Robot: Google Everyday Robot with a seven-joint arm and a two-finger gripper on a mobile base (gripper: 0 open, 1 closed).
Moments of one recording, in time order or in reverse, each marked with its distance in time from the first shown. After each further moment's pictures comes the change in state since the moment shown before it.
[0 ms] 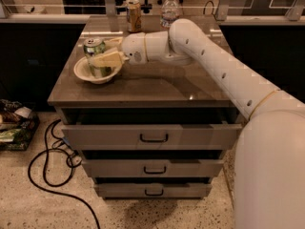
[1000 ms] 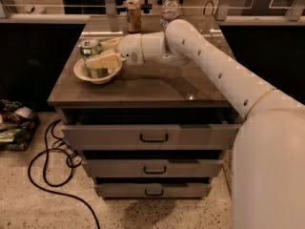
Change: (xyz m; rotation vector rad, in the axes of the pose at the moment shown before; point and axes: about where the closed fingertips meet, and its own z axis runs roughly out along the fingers) arm -0.001 0.004 0.010 -0.016 -0.002 0.001
